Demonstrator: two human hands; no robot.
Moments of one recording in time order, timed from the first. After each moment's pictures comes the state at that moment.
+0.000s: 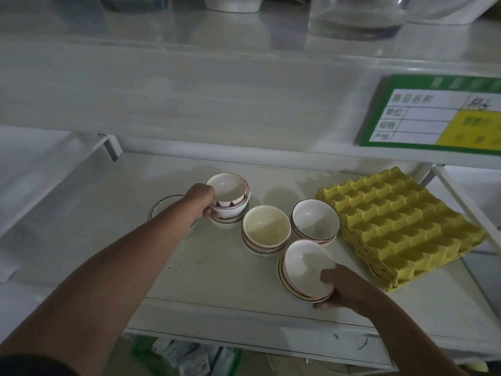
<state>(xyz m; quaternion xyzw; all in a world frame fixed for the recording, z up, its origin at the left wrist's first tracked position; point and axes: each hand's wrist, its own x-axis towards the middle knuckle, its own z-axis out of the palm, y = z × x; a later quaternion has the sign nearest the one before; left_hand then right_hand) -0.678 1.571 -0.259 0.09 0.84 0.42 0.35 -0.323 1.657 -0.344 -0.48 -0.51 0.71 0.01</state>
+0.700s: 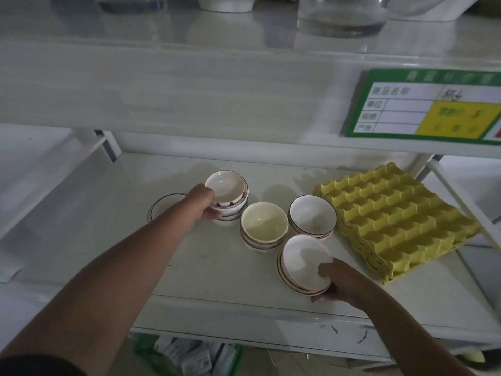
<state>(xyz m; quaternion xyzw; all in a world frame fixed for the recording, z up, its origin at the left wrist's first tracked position) -0.681 1.569 -0.277 0.09 0.80 0.46 0.37 -0.325 1.652 -0.343 -0.50 -0.50 0.71 0.03</state>
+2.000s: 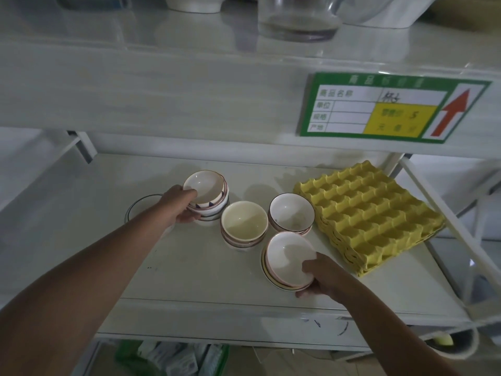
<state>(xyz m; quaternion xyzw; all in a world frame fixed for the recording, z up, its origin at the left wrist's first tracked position) -0.675 1.551 -0.271 0.15 0.79 0.46 0.38 -0.320 1.642 -0.314 -0.51 -0.51 0.69 0.04</state>
